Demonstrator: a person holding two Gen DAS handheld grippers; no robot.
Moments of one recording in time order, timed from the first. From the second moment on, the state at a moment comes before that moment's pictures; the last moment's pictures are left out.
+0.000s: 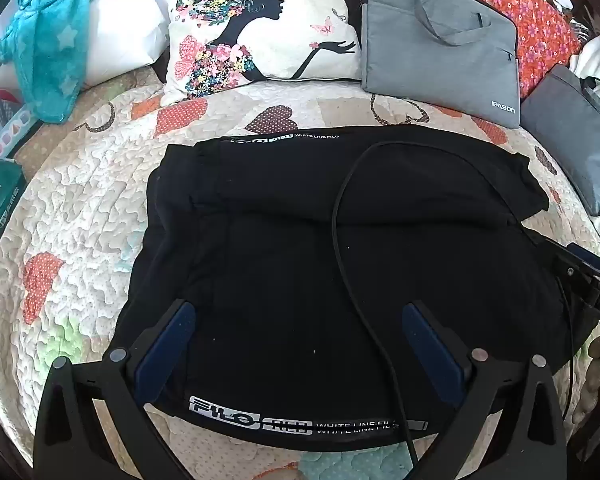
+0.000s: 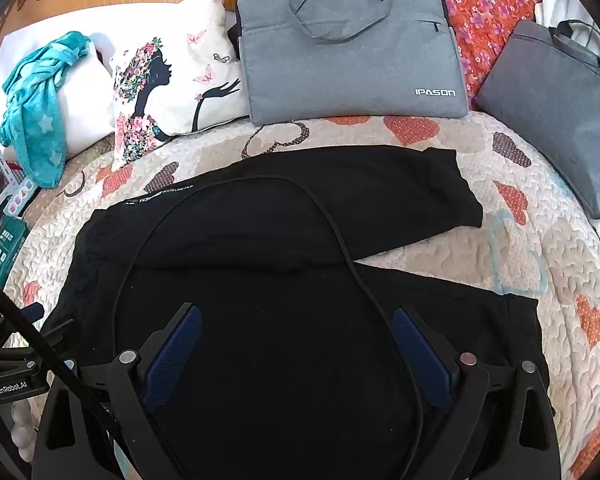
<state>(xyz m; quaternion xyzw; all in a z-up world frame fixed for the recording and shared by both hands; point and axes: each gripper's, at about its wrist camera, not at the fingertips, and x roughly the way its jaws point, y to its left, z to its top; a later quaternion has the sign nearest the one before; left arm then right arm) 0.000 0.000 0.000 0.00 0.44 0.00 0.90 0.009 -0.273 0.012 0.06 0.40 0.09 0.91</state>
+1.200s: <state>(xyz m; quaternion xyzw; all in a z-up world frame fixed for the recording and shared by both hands) 0.000 0.015 -0.061 -0.01 0.51 0.00 0.86 0.009 -0.288 0.013 0.08 0.40 0.08 0.91</state>
